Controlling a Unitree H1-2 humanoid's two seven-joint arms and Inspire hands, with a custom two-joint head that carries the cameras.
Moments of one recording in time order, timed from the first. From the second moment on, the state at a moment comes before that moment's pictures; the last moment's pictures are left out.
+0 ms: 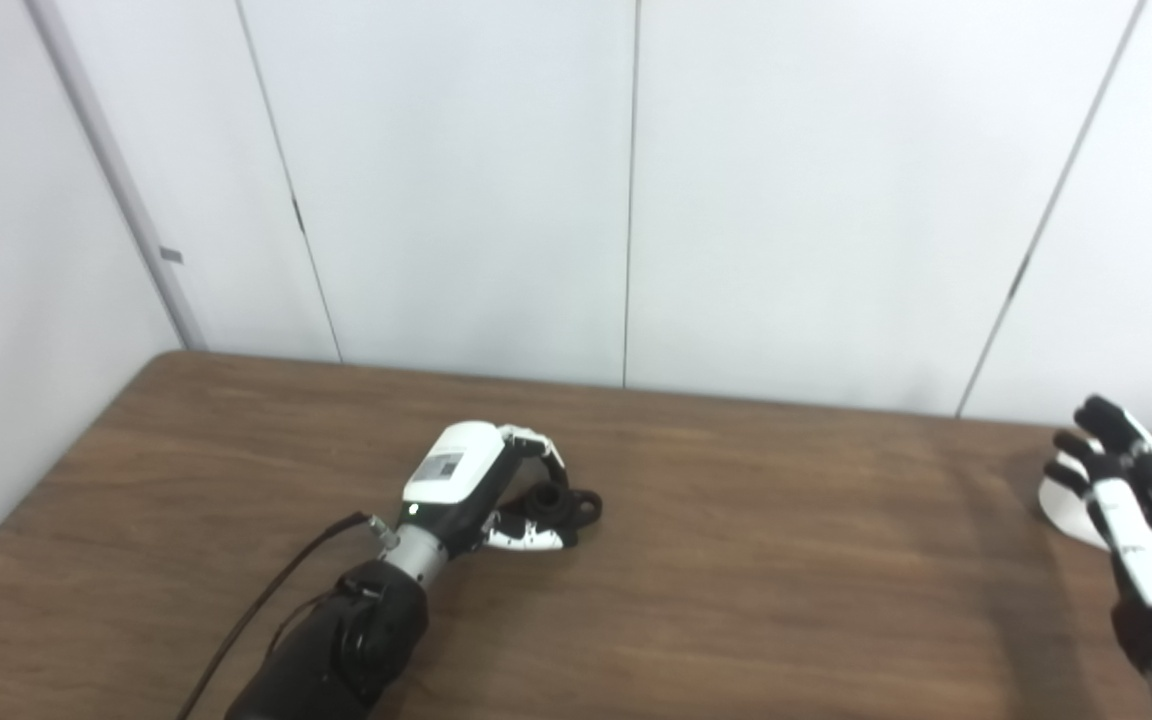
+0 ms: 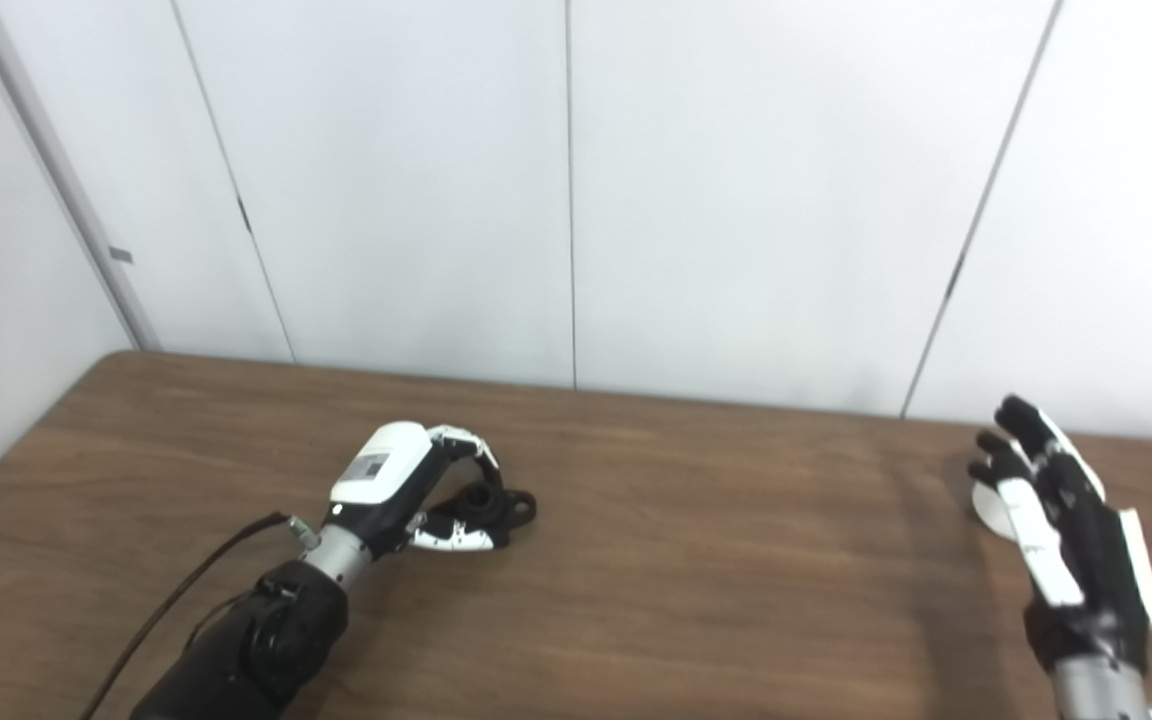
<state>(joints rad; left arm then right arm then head) -0.37 0.35 -0.27 0.28 0.65 -0.17 0.12 -0.21 -0.20 -0.21 -0.06 0.15 -0.01 0.03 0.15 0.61</state>
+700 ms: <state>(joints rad) -0.28 0.26 -0.27 0.10 0.57 -0.10 -0.06 -0.23 -0.21 -0.20 -0.06 0.16 -0.03 0.05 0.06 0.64</state>
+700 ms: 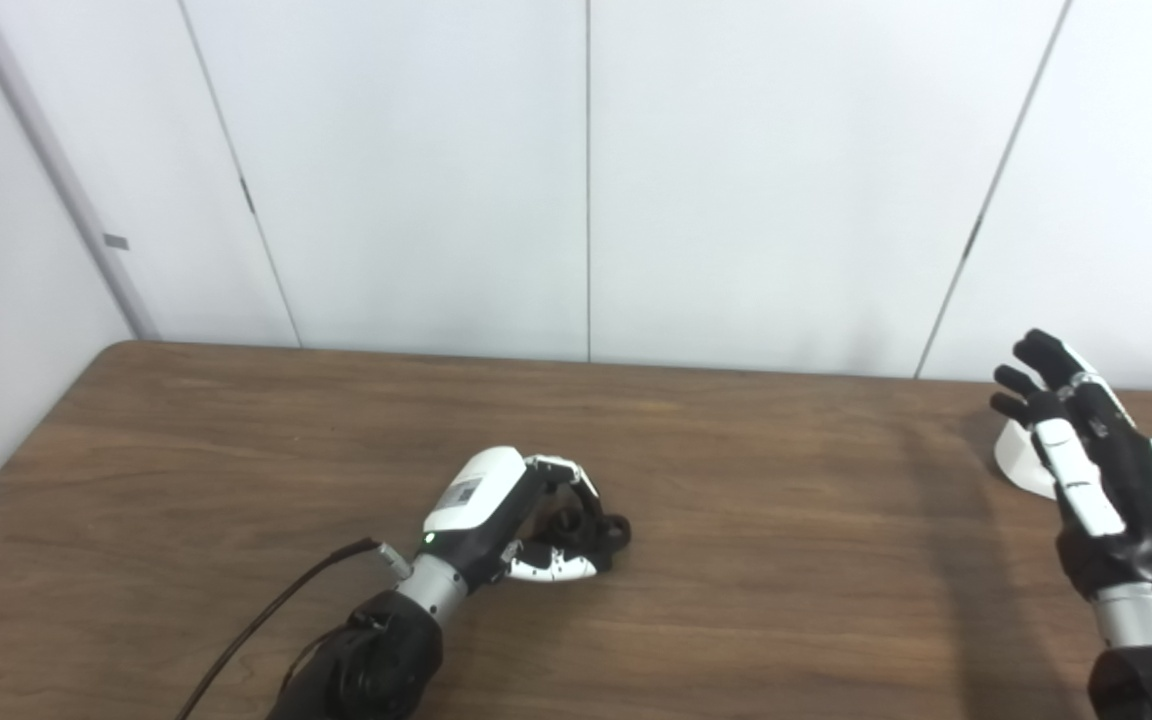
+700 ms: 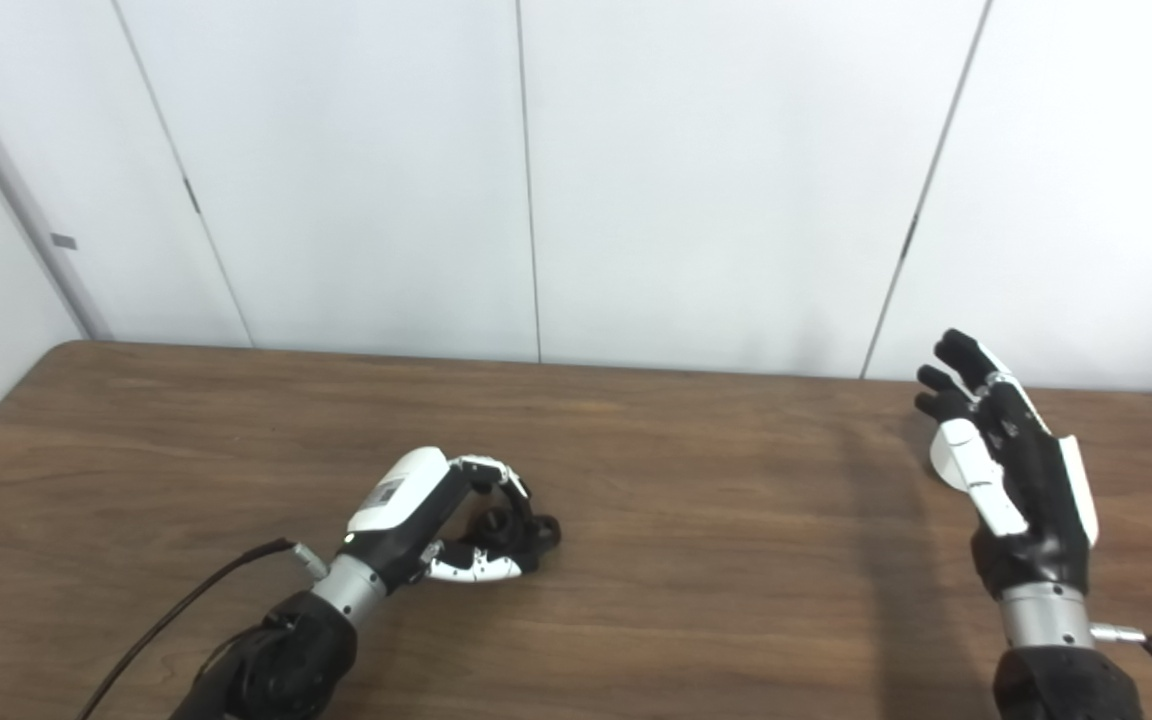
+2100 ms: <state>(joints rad) -0.19 0.20 -0.32 -0.03 0.47 -0.06 -0.14 -0.26 -0.20 -0.18 -0.09 0.13 -0.03 0.04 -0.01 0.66</state>
